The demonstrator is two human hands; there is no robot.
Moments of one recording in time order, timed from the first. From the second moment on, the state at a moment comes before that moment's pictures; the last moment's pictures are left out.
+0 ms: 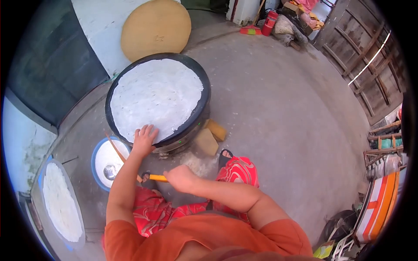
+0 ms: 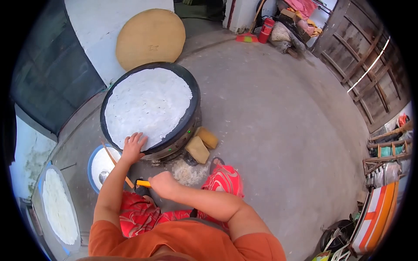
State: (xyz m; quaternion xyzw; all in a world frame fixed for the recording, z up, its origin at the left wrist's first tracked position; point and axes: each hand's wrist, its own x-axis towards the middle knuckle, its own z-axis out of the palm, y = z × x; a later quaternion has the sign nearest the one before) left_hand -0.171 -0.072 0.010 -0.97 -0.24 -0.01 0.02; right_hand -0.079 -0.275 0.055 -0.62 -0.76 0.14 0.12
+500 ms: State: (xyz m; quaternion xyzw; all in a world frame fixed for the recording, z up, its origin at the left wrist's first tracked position) left_hand -0.173 -0.071 0.012 -0.97 -0.24 0.00 0.02; right_hand -0.078 -0.274 0.065 -0.61 -0.77 0.17 0.09
